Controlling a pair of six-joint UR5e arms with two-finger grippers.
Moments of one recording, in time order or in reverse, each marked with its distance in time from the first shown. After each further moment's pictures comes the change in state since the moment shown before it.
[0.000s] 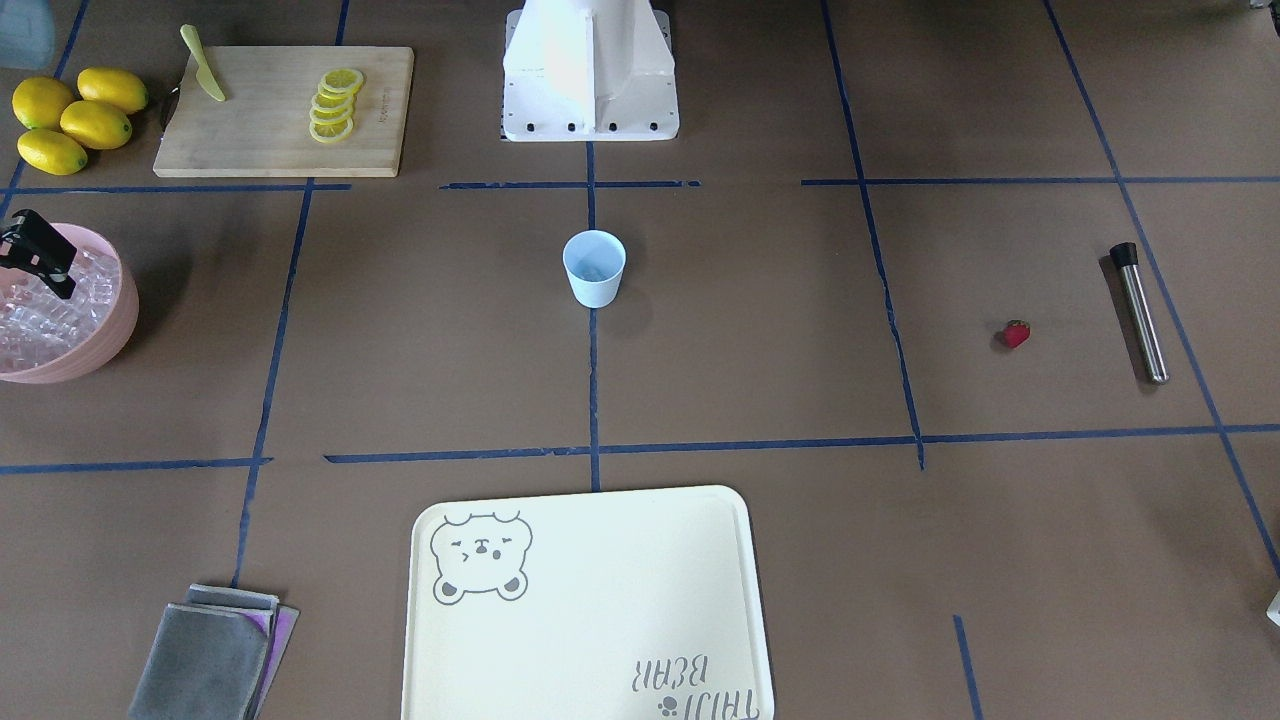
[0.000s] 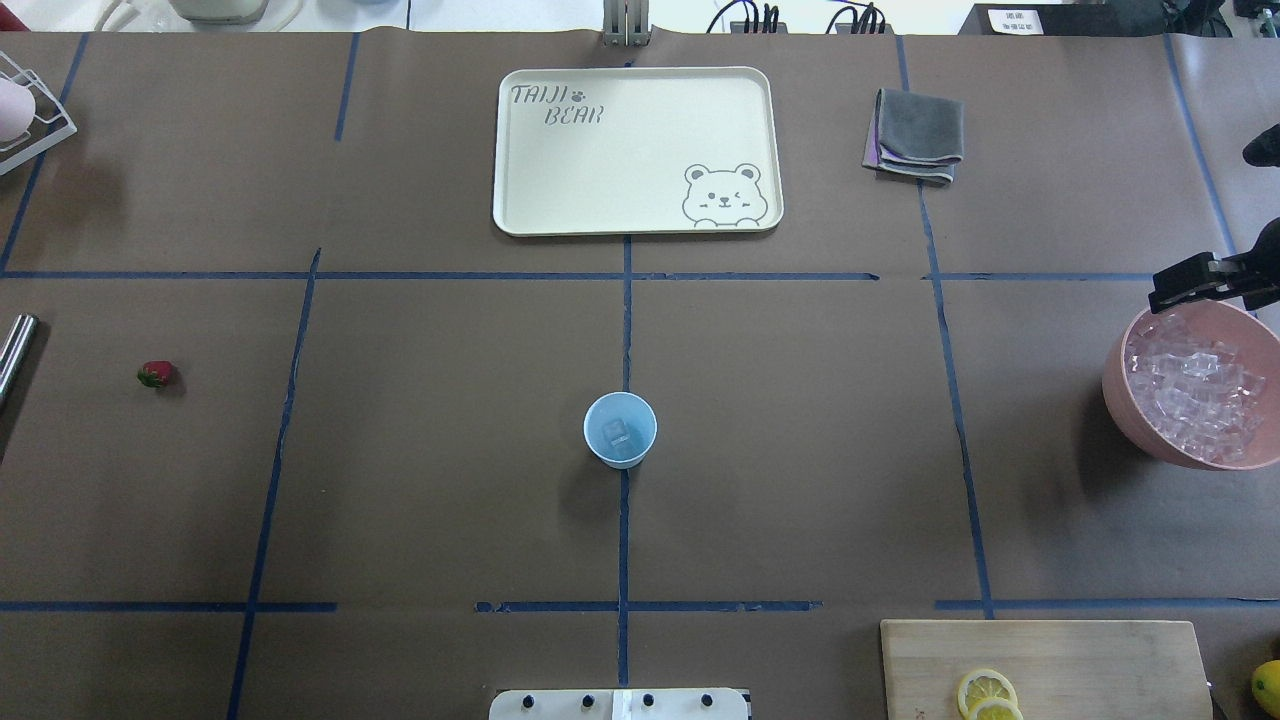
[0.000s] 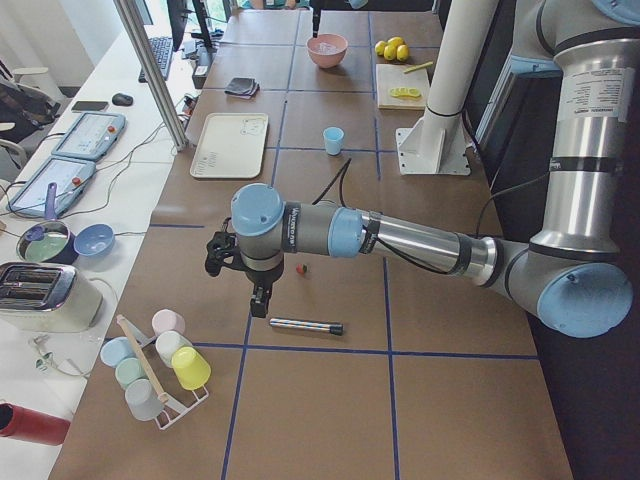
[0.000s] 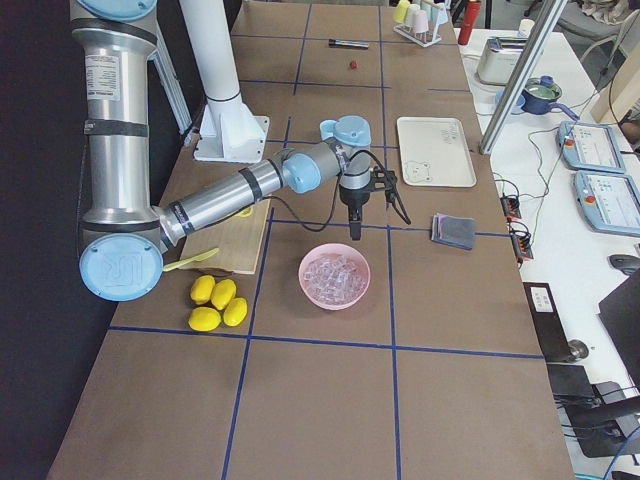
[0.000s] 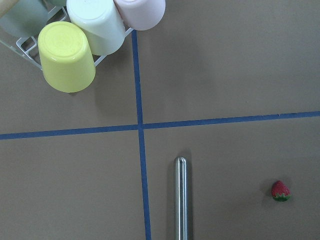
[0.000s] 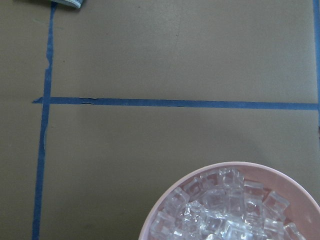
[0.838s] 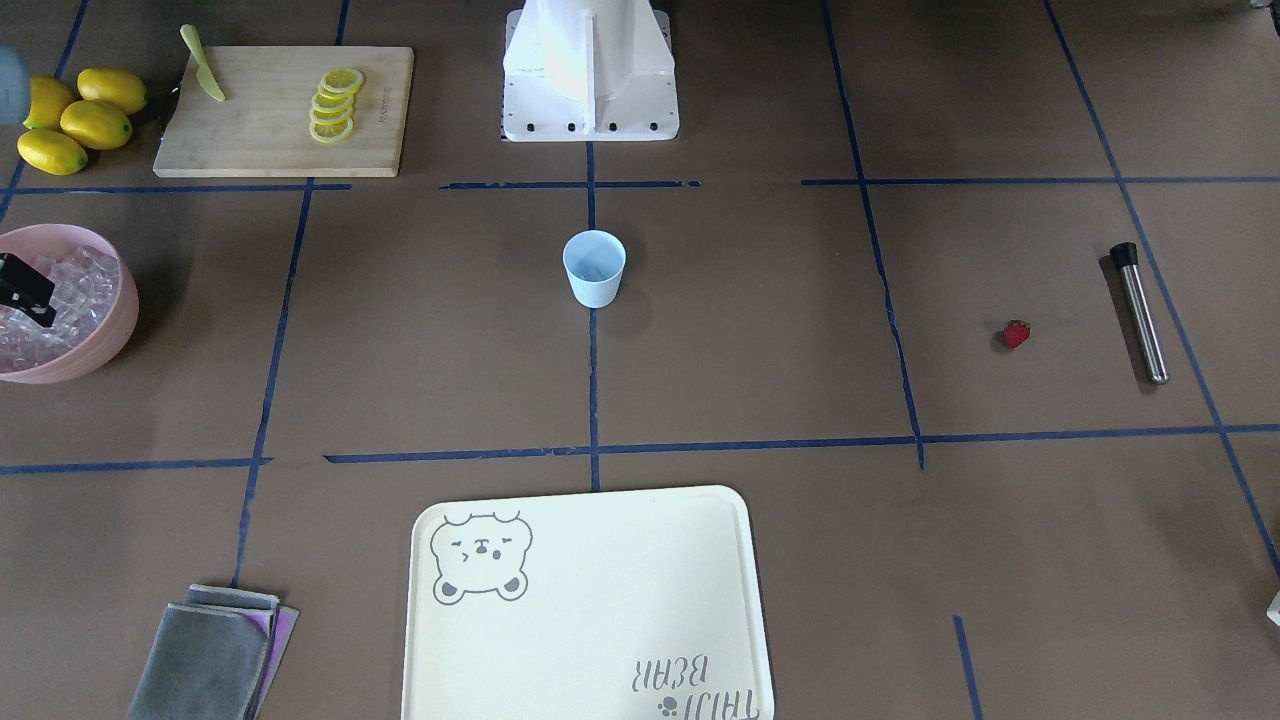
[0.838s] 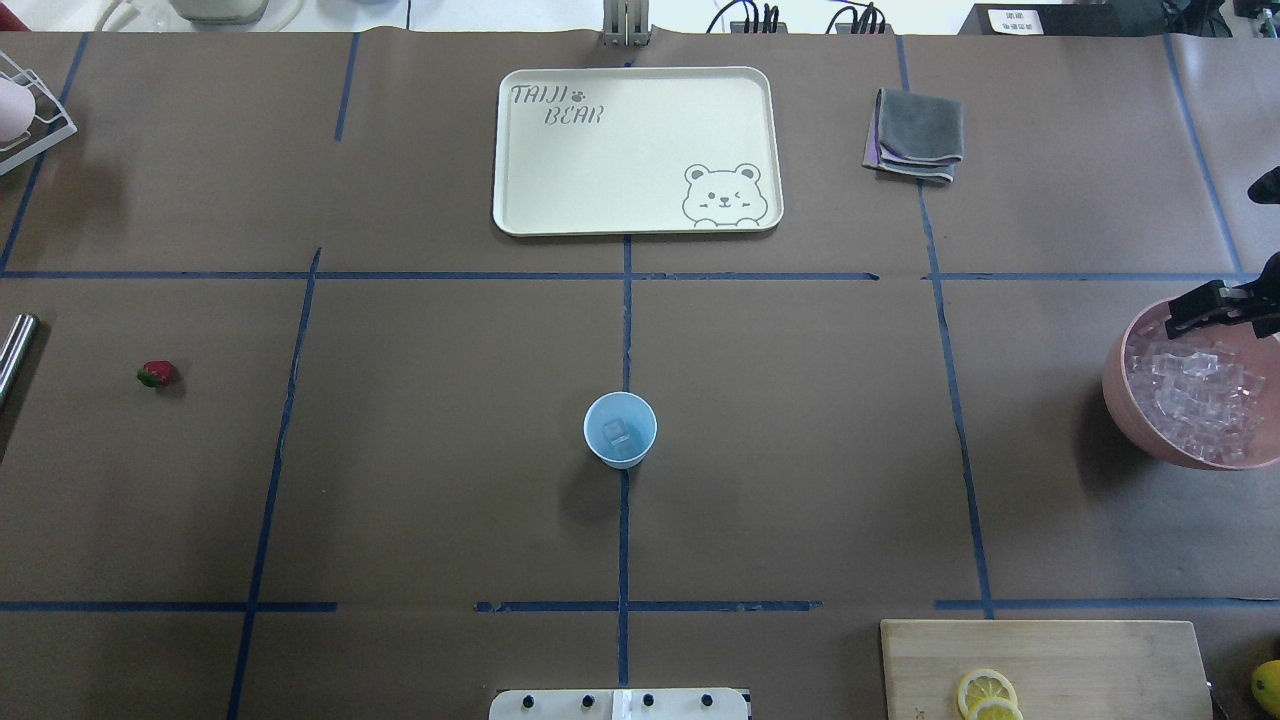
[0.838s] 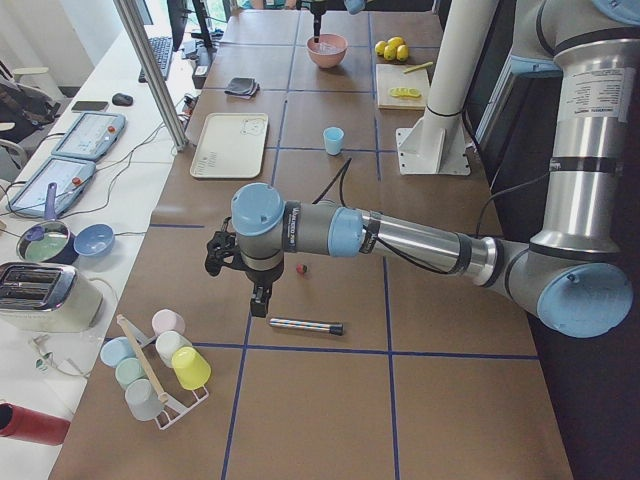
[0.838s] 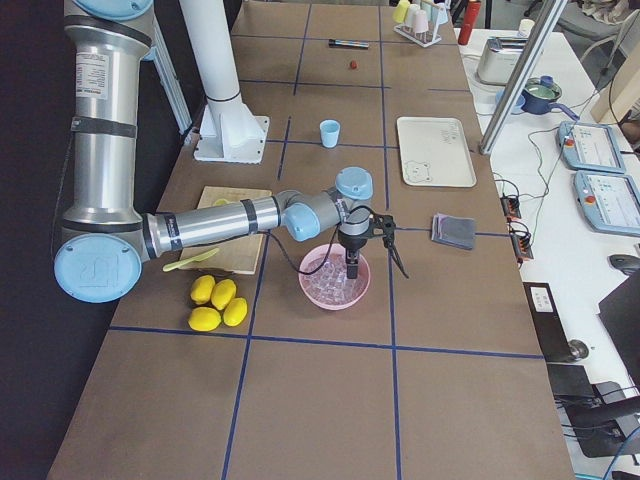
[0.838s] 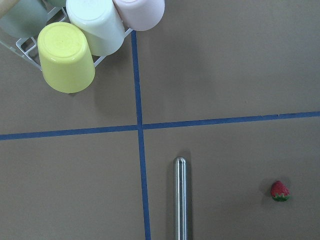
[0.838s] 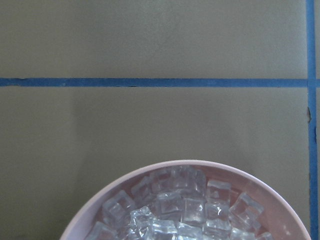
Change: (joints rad) left arm 0.000 0.000 -0.001 -0.001 0.000 0.000; right arm 0.008 -0.005 -0.173 0.083 0.035 -0.029
